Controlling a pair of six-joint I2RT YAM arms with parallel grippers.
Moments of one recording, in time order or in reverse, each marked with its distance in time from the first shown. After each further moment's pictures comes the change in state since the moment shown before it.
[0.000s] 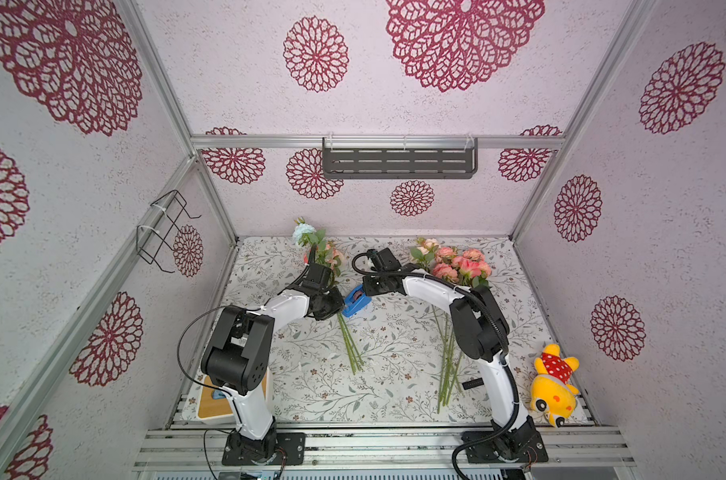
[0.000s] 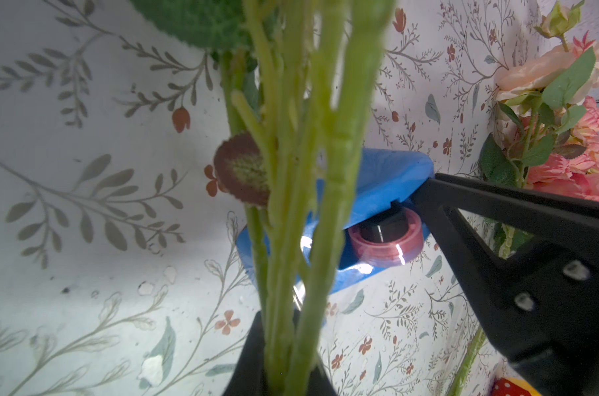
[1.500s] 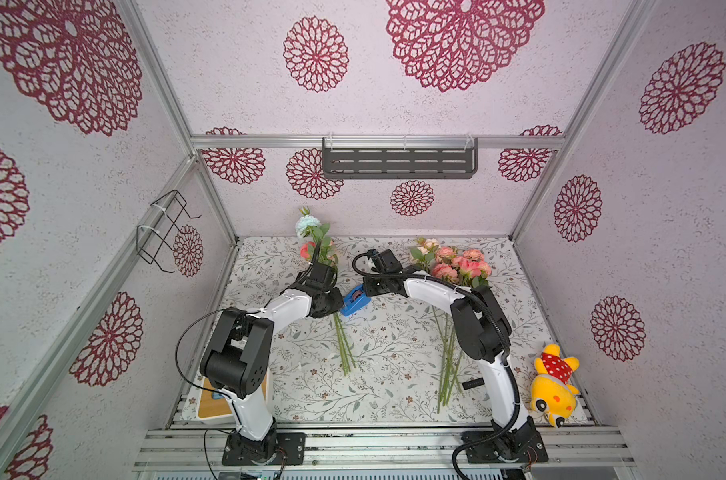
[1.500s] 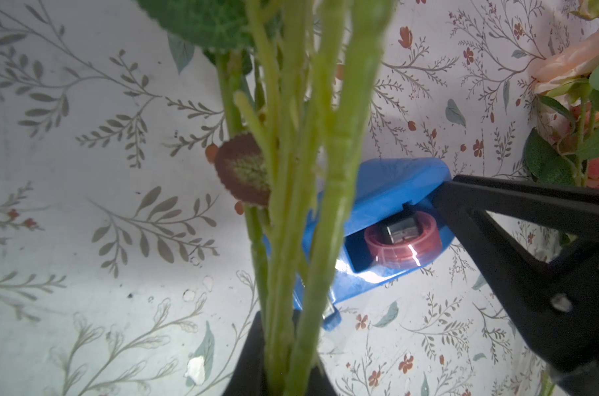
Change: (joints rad) left arm -0.032 -0.014 0.026 -0.051 -0.171 0.111; right arm -0.003 -0.015 -0.048 0.066 -0.017 0.000
